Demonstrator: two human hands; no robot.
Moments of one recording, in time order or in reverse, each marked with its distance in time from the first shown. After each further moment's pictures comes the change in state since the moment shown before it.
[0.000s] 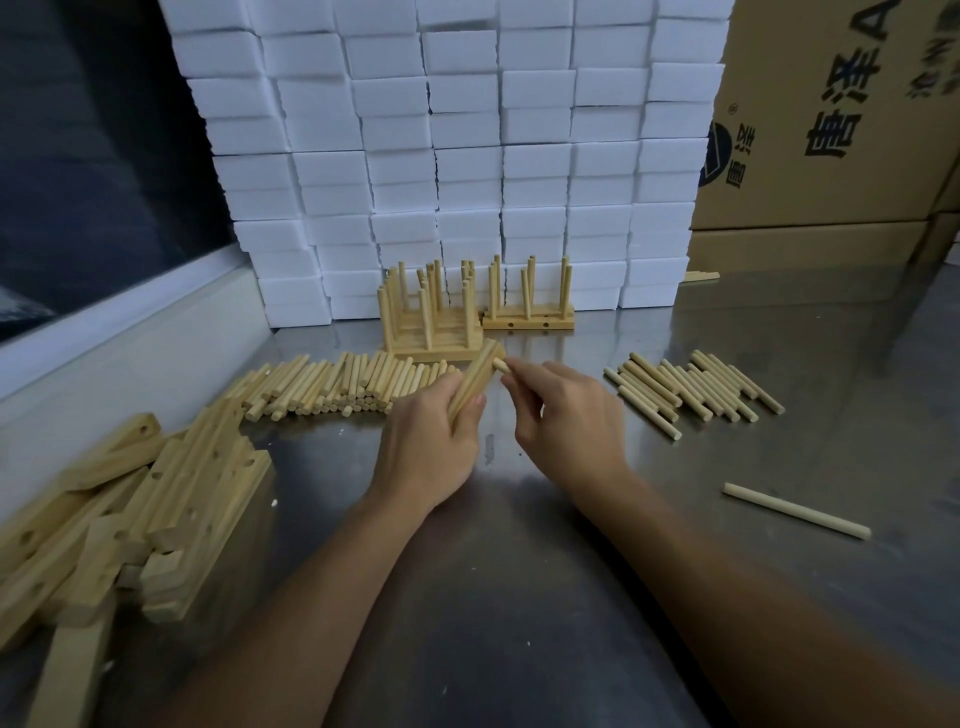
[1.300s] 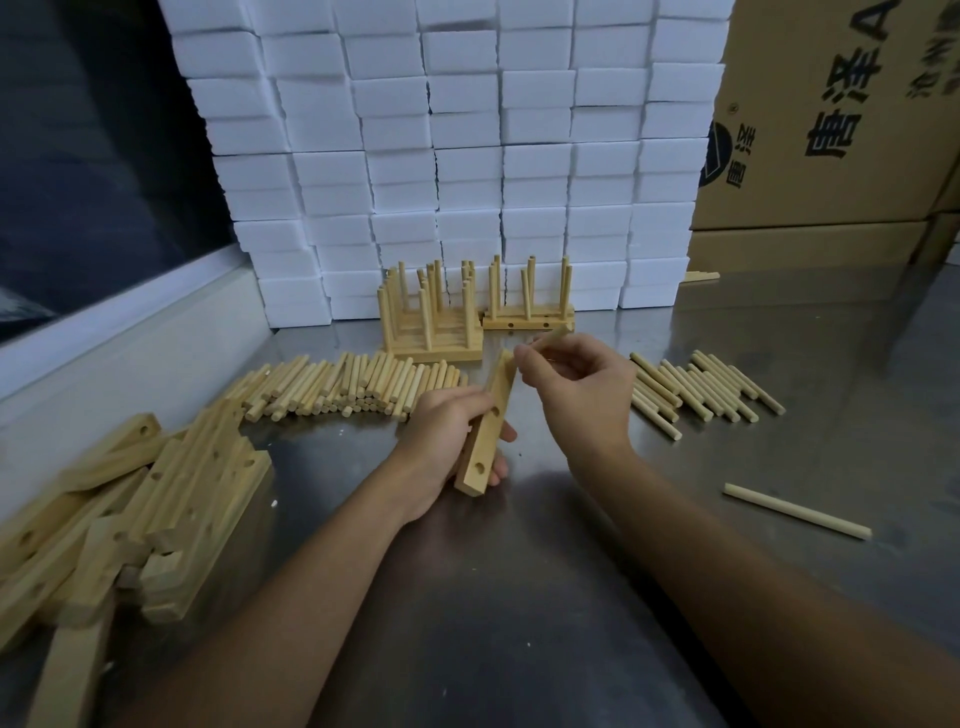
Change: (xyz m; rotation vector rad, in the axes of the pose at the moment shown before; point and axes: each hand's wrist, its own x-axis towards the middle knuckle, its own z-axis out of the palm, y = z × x) left_hand 0.010 0.019 0.000 -0.820 -0.325 -0.641; right_hand 0.016 -0.003 -0.001 0.837 0.152 0.582
